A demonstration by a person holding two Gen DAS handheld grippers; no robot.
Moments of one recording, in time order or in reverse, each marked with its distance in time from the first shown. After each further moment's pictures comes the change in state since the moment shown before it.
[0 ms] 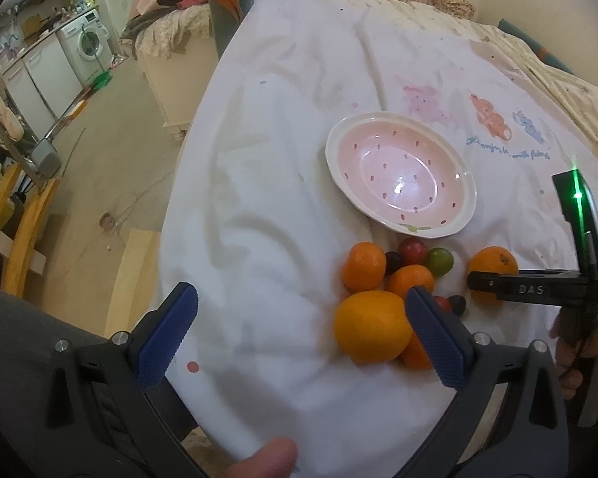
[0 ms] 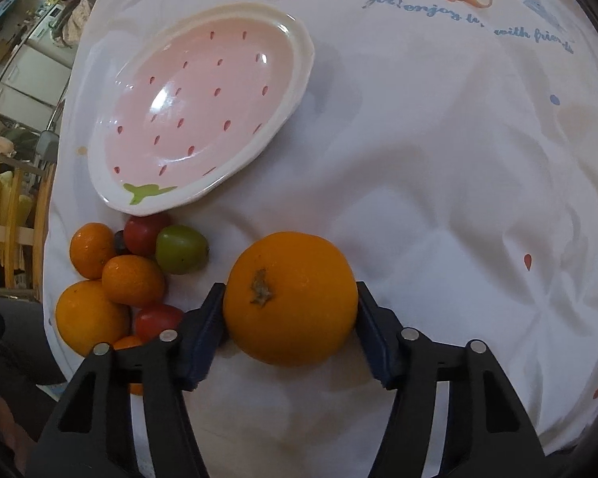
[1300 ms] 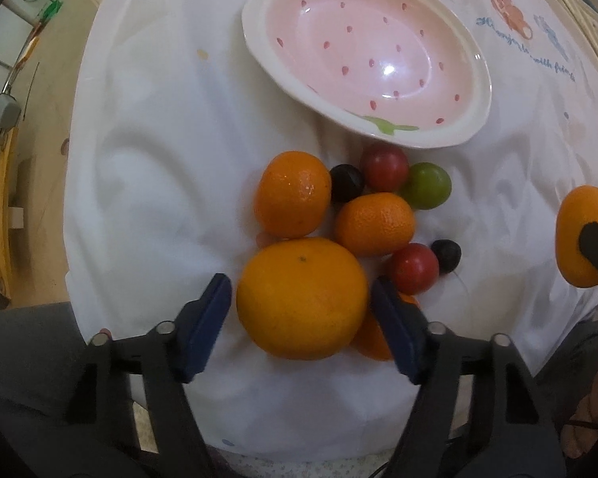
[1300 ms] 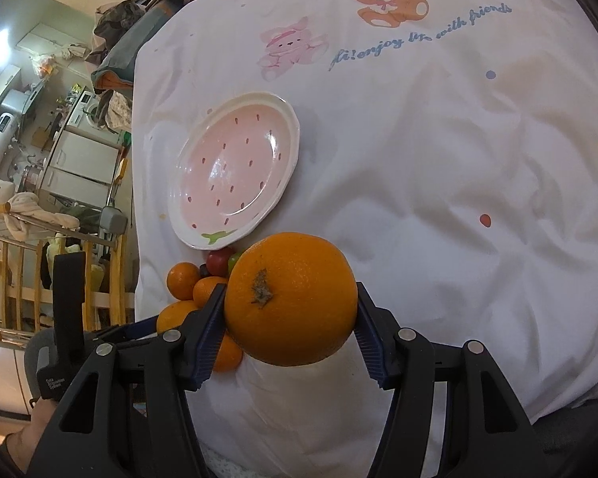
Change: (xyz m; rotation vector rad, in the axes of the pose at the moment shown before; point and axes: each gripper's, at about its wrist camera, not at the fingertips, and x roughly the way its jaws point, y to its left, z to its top) left arm 0.083 -0.059 0.002 0.035 0.496 -0.049; right arm -0.068 -0.044 -0.026 0.191 -0.181 0.273
